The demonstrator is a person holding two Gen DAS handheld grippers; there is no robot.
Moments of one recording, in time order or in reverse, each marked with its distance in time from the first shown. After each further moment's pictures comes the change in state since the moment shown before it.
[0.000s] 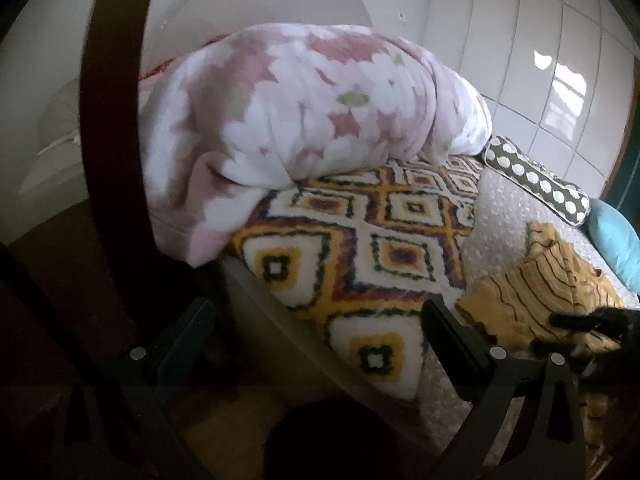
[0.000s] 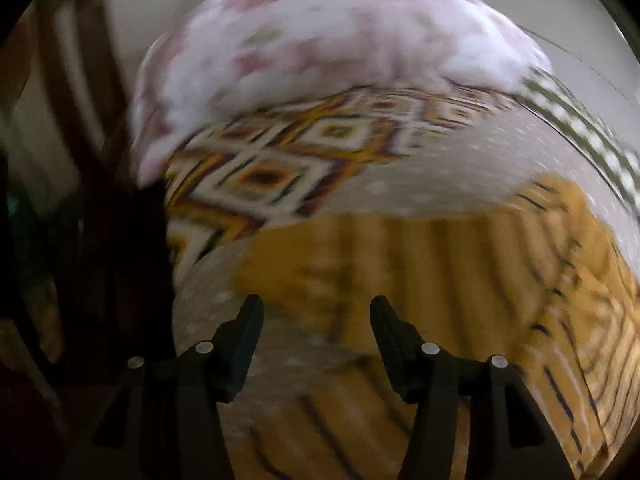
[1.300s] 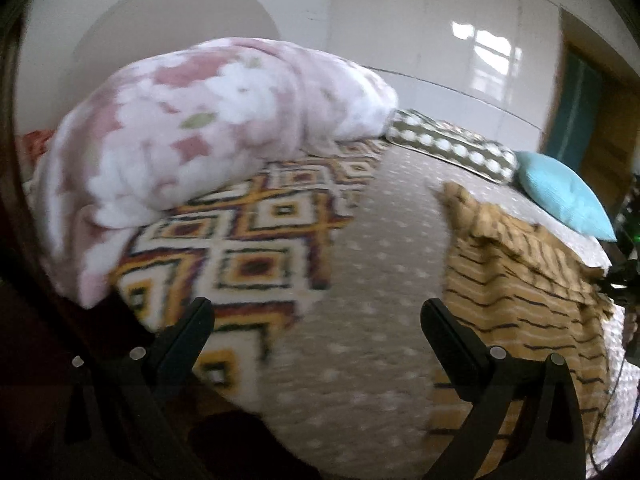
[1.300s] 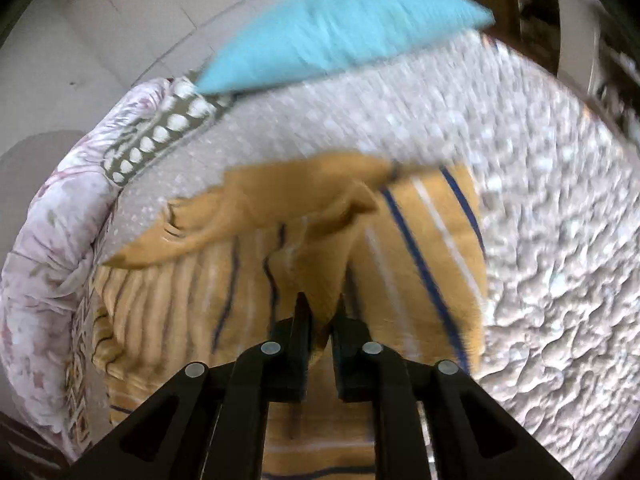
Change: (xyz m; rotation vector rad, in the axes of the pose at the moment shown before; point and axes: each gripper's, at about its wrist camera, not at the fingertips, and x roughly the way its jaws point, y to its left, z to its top) left arm -0.008 -0.134 0.000 0.219 0.014 -0.227; right arm -0.139 -0.354 -0.209 1.187 -0.207 -0.406
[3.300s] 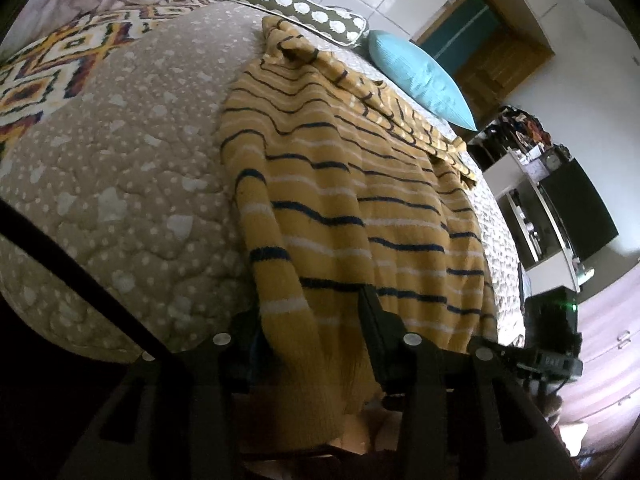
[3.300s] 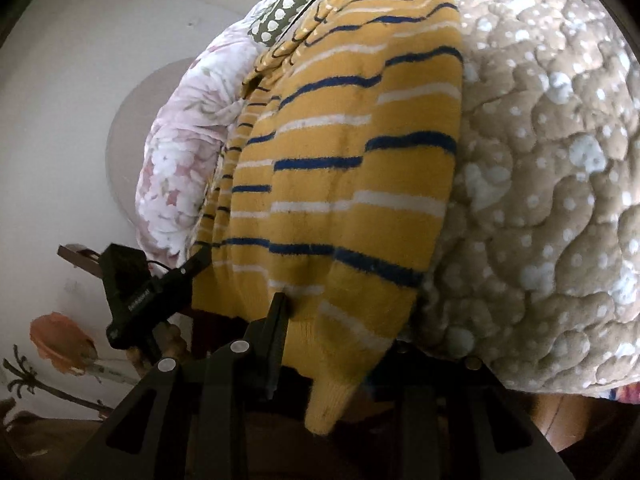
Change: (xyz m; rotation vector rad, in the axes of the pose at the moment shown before) left arm 0.033 -0.083 -0.103 0.020 0.437 -0.607; right arm -0.074 -0.034 -0.300 -0.058 0.295 0.606
